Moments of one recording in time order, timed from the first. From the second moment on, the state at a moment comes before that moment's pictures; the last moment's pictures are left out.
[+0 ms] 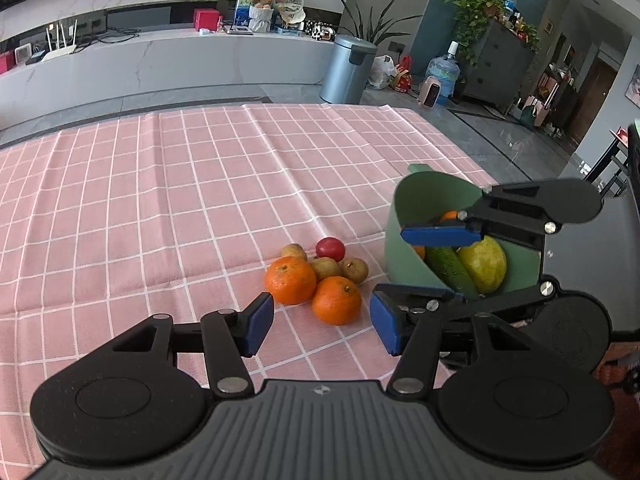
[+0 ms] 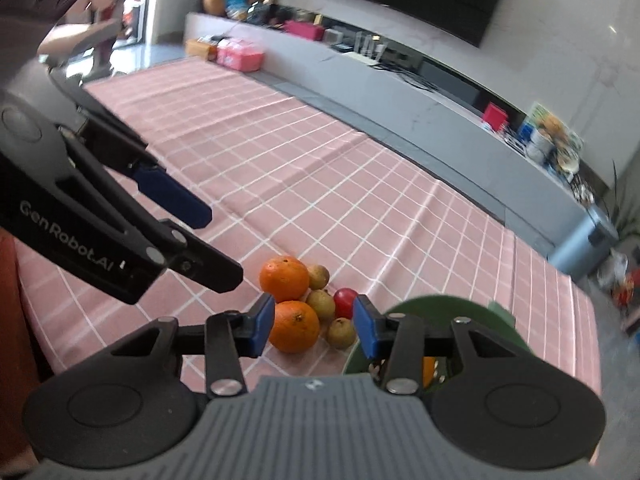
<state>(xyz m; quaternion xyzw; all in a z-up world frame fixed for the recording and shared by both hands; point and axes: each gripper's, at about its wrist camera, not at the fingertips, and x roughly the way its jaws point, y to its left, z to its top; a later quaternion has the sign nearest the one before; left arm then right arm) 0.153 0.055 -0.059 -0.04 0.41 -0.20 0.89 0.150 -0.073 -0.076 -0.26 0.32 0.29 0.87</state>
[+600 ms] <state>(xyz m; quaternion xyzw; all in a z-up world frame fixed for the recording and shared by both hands) 0.184 0.061 -0.084 -0.05 0.44 -0.22 0.87 0.174 -0.049 -0.099 -0.35 0.35 0.36 0.79</state>
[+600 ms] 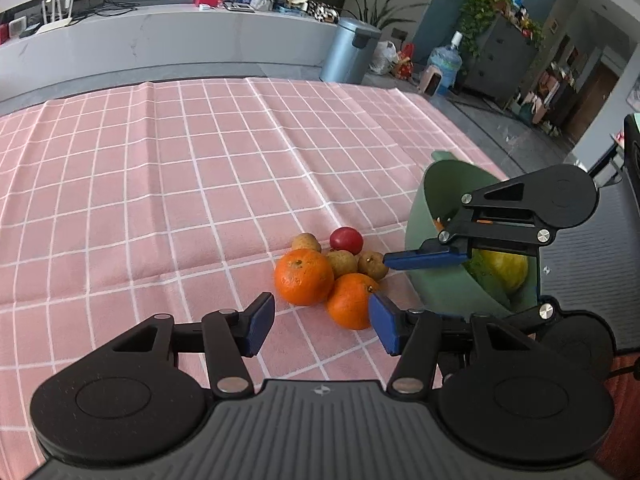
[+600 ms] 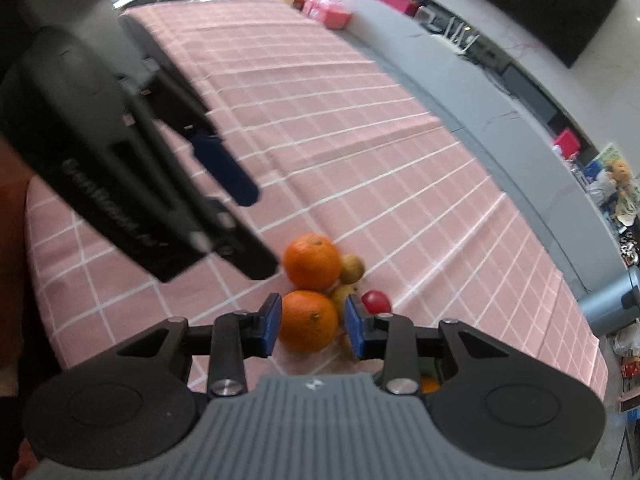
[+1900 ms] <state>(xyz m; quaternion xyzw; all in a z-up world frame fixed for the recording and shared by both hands) 0.202 0.050 -0.099 -0.05 0.46 -0.21 0.86 0.176 -0.045 -0.107 -0.36 0.38 0.36 0.77</state>
